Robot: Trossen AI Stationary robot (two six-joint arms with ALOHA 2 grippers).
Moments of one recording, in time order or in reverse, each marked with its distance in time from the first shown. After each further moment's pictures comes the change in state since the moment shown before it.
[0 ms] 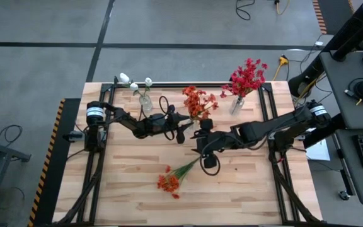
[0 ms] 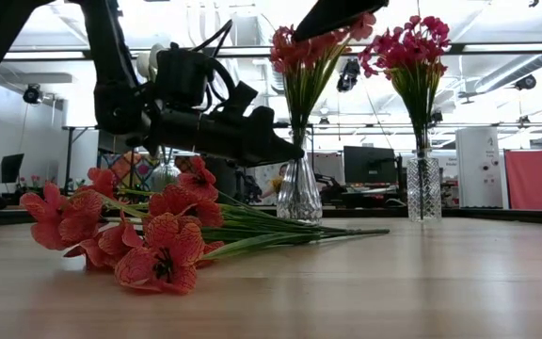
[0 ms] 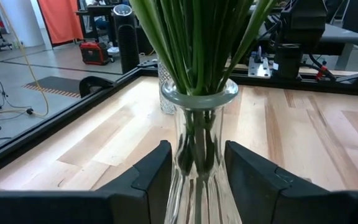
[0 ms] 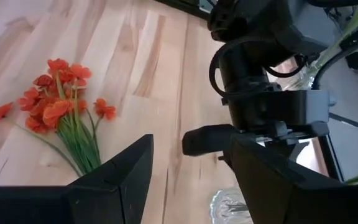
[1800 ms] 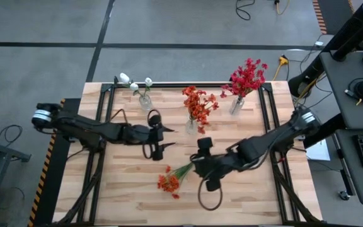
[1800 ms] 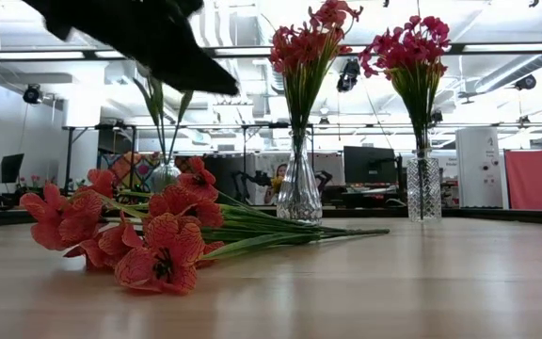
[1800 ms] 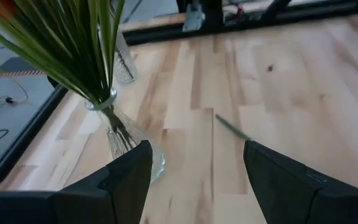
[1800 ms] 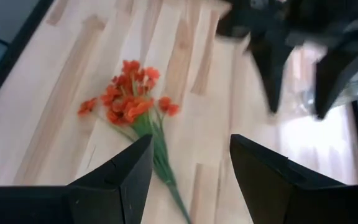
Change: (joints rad) left arm -0.304 -0.673 -0.012 -0.988 -0.154 0.065; right arm 0.209 0.181 0.363 -0.369 0.049 0.174
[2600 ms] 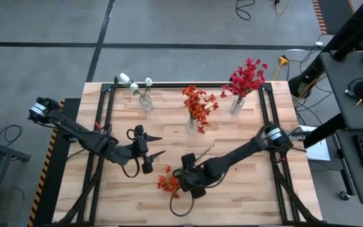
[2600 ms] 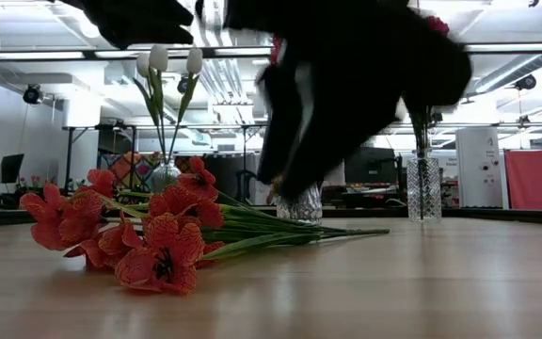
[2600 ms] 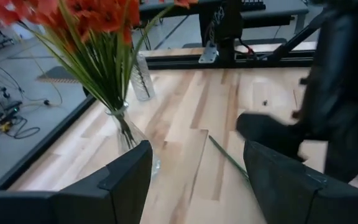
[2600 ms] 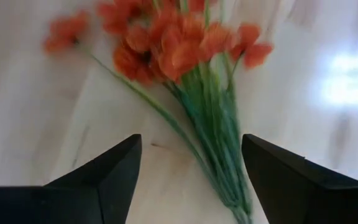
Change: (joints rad) left arm -0.358 -0.134 0.001 -0.102 -0.469 -0.221; right arm -0.038 0.414 0.000 0.124 -0.100 0.003
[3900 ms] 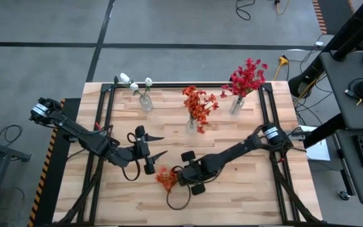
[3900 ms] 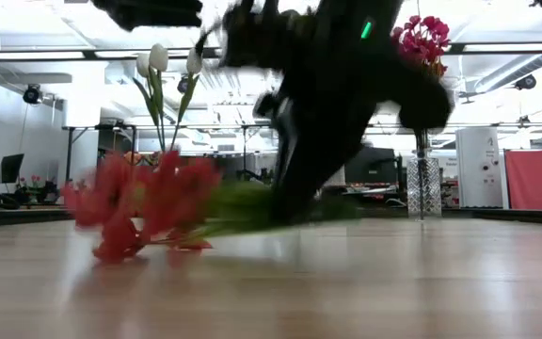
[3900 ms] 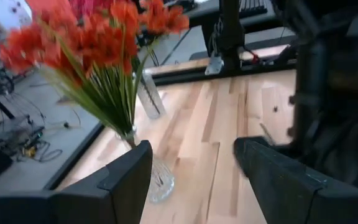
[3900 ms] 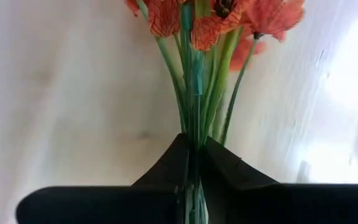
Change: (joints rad) left arm -0.016 0.048 0.041 0.053 -0.056 0.145; right arm -0.044 0.031 -0.003 -0.017 -0.084 -0.009
